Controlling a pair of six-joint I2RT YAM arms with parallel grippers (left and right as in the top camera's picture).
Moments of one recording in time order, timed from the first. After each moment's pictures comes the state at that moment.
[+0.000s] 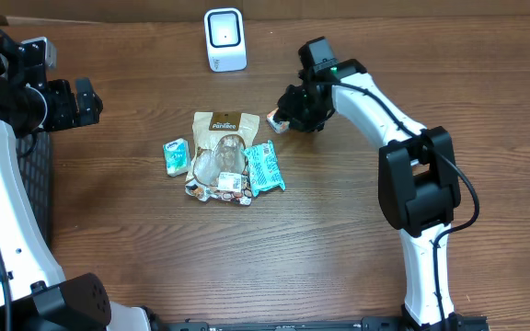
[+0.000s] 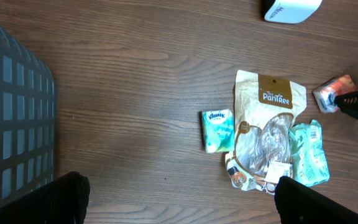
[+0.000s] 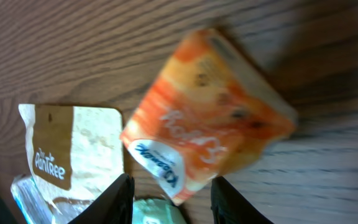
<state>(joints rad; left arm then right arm) 0.36 1.66 1.92 -1.38 0.25 0.13 0.36 2.31 1.86 -0.81 -0.37 0.69</state>
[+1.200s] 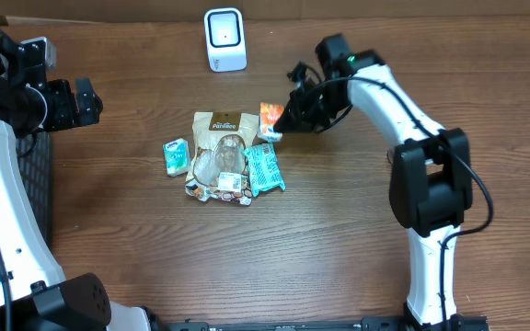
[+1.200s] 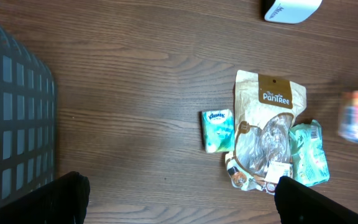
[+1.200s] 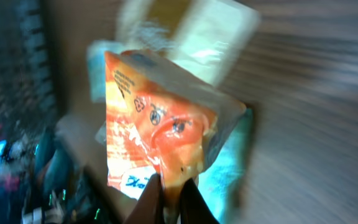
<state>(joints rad) 0.36 1.66 1.92 -1.38 0.25 0.13 0.29 2.27 1.93 -1.09 -0.82 0.06</state>
